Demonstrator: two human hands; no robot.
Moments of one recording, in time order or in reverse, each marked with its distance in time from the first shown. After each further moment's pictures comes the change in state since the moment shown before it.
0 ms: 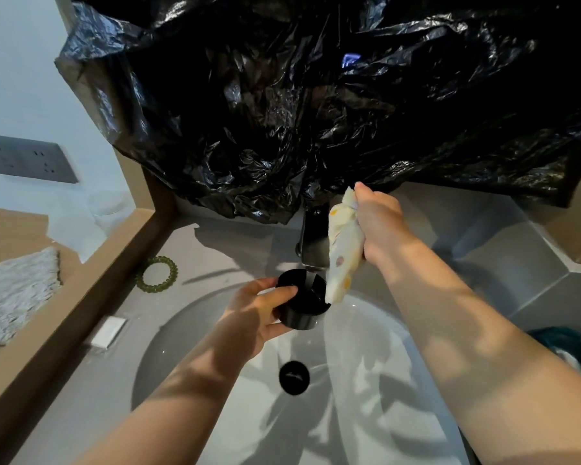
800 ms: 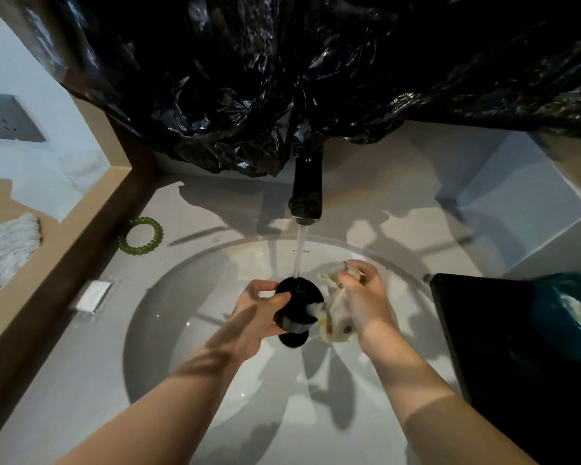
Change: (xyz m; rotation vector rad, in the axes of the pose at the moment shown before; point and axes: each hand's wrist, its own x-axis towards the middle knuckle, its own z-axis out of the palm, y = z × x) left_hand 0.015 -0.067 -0.020 0.240 0.043 -0.082; right_hand -0.064 0.153 -0.031 -0.032 -0.004 0.287
